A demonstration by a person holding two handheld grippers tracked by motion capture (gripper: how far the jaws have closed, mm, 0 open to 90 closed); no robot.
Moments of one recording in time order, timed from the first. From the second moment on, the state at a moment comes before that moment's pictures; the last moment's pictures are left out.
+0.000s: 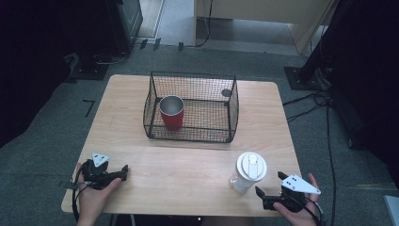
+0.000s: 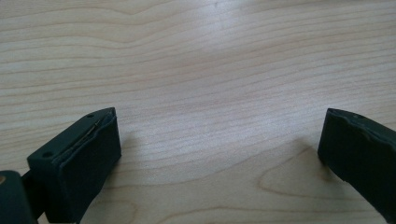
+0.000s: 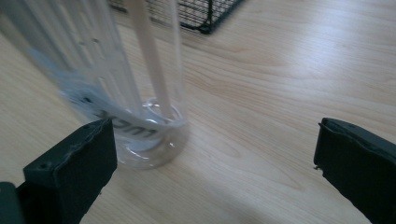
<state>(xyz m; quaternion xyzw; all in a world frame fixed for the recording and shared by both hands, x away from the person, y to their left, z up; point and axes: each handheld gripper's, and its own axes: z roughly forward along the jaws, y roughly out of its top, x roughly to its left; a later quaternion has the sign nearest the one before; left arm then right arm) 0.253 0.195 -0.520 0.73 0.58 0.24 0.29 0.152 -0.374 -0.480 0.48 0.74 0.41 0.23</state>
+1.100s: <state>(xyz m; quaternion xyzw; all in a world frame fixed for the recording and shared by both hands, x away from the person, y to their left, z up) 0.253 0.195 -0.520 0.73 0.58 0.24 0.29 0.158 -0.303 -0.440 0.50 0.69 0.45 0.26</state>
